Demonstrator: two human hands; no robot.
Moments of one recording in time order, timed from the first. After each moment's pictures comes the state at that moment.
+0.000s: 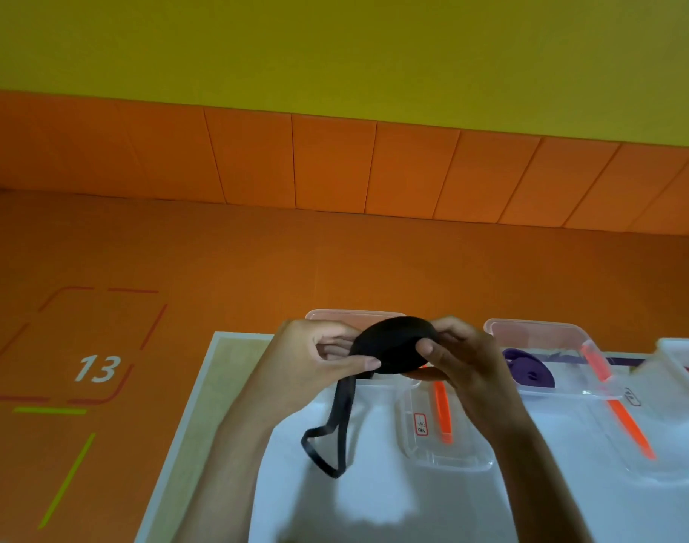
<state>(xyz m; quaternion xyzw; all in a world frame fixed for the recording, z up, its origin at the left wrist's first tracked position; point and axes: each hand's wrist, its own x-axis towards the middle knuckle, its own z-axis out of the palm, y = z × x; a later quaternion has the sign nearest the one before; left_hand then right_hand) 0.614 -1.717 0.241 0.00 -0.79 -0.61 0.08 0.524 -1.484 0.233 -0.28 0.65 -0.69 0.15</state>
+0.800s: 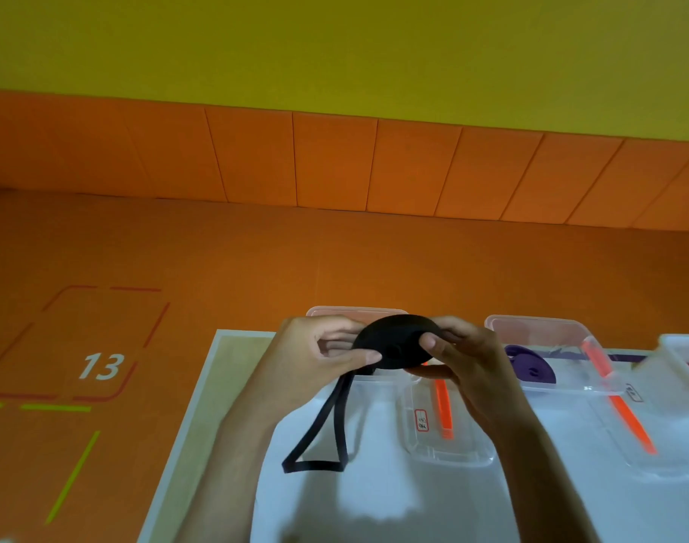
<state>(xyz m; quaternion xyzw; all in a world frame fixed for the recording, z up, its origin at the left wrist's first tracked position) 0.615 -1.713 0.242 -0.01 -0.78 -0.62 0.08 0.525 -1.483 0.234 -0.25 0.64 -0.70 0.17</state>
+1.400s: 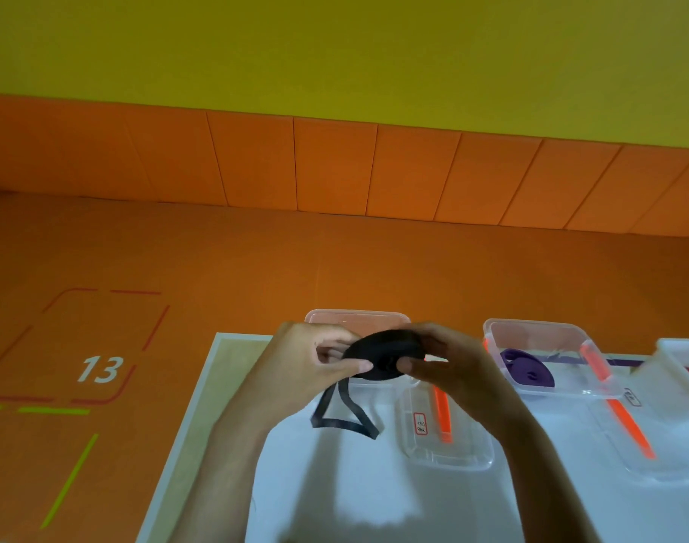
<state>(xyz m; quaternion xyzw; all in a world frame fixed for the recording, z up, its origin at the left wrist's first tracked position) 0.620 -1.715 0.239 0.01 -0.82 -0.57 0.06 0.524 -1.485 0.237 -0.34 0.73 -0.57 0.14</state>
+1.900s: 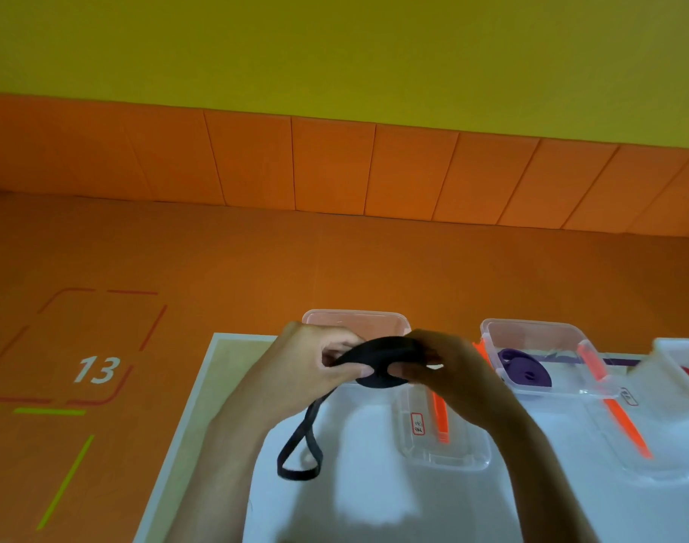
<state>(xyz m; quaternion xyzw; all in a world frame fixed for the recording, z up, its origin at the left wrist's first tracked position) 0.616 -1.716 0.242 -0.01 -0.86 -0.51 0.04 0.518 -1.486 0.234 -0.35 0.79 -0.49 0.14</state>
